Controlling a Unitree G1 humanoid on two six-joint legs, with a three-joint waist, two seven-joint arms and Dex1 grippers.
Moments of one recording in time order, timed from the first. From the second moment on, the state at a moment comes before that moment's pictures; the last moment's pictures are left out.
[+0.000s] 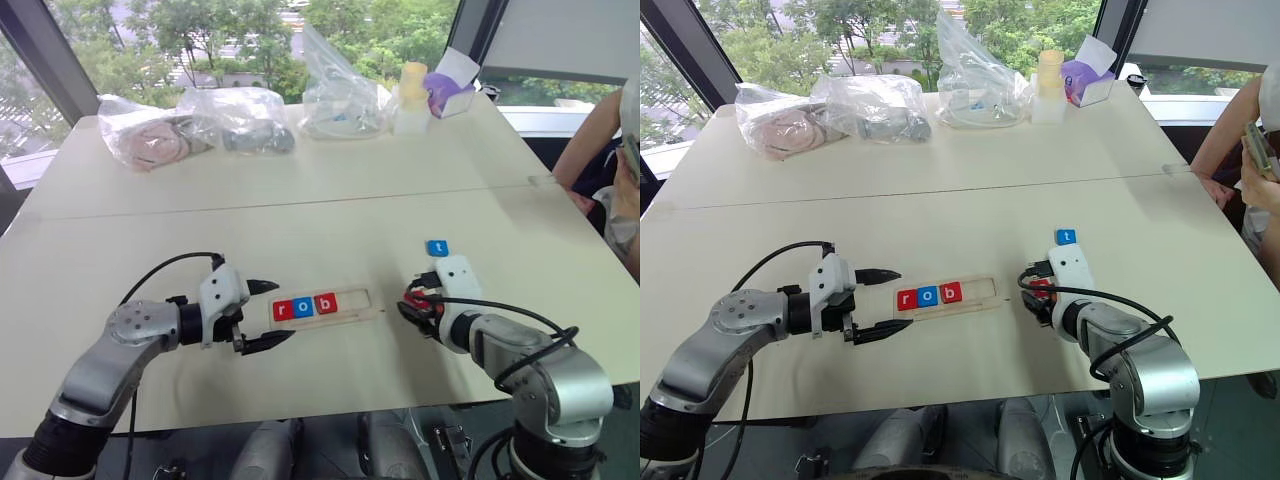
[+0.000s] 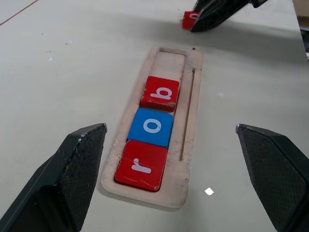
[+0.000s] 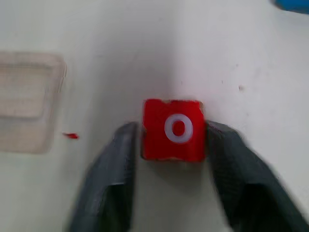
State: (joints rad) left arm -0.09 0.71 -0.06 -0.39 -0.40 0.40 -0.96; right arm -0.20 -0.28 -0.13 -0.78 0.26 1.61 0.23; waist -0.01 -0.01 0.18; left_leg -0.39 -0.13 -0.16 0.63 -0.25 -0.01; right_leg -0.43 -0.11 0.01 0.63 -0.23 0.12
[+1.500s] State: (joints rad) left arm -0.10 0.72 -0.06 -0.39 -0.40 0.41 -0.96; right arm -0.47 -0.79 0.26 0.00 0.14 0.28 1.25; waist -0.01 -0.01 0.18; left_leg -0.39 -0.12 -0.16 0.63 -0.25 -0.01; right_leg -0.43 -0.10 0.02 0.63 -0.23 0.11
